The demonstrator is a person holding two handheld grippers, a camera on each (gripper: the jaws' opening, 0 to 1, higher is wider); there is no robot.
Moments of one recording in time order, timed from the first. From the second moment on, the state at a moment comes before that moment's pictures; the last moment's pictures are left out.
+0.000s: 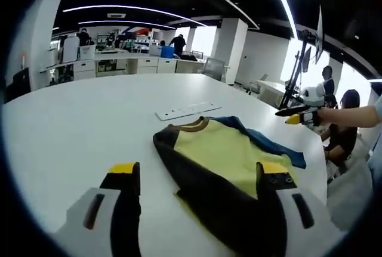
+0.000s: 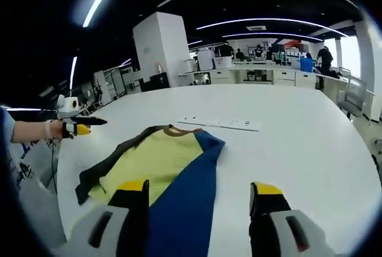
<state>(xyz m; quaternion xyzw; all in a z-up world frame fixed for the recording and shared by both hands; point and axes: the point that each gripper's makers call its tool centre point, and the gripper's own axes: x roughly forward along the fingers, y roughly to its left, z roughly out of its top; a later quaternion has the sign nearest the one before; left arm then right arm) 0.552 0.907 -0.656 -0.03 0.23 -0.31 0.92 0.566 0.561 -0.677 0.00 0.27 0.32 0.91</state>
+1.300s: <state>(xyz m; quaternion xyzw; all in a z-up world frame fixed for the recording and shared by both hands) 0.476 0.921 -0.673 -0.08 0.24 -0.28 0.93 0.476 0.498 -0.718 0.03 0.32 0.25 0.92</state>
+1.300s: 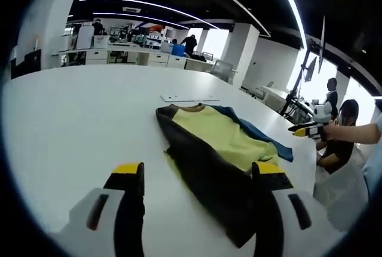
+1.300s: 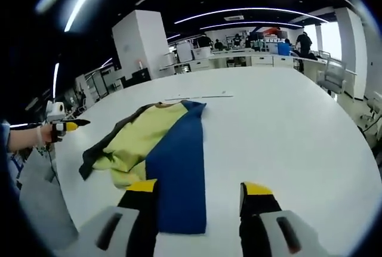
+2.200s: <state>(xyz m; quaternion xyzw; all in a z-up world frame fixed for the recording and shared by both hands) 0.455 0.919 -0.683 -0.10 0.26 -0.29 0.92 0.436 0.497 -0.763 0.10 0.37 0.21 0.90</state>
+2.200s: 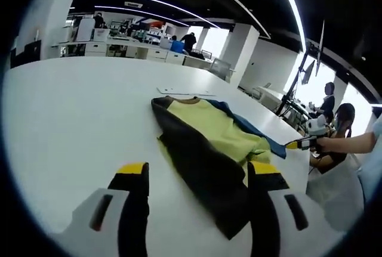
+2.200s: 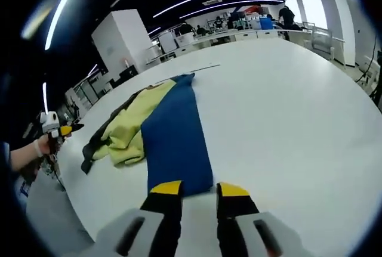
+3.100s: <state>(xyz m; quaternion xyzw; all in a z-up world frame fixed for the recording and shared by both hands) 0.440 0.924 -0.698 -0.12 0.27 -0.26 0.92 0.505 0.418 -0.736 0.08 0.37 0.14 0.91</state>
